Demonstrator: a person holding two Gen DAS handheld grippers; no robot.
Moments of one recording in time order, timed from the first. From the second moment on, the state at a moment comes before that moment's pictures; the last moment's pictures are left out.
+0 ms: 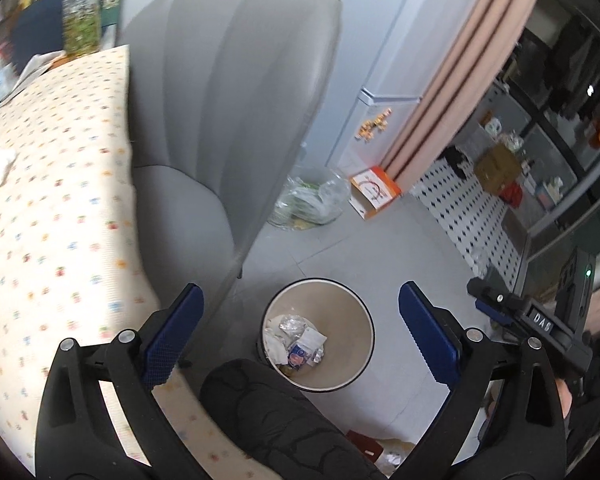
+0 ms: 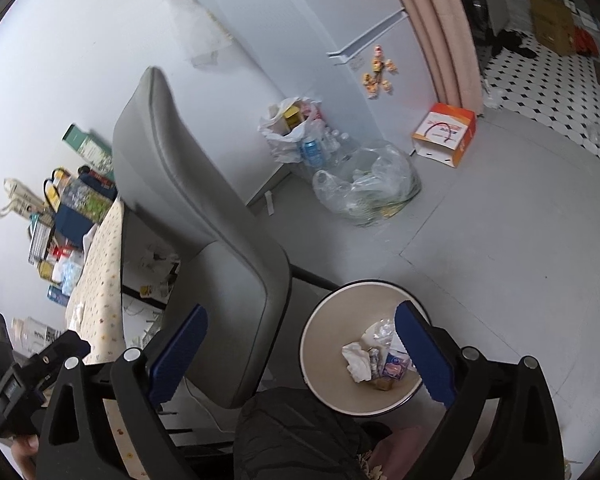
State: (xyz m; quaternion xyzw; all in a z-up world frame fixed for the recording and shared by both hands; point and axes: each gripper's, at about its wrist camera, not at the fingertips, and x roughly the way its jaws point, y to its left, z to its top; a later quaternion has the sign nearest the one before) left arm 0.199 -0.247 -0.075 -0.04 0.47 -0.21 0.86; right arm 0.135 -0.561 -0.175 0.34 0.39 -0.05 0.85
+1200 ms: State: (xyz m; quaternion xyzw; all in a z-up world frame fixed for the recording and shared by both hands) left arm 0.153 0.008 -0.050 -0.18 0.38 -0.04 0.91; right arm 0.176 -0.356 -0.106 0.22 0.41 0.09 0.88
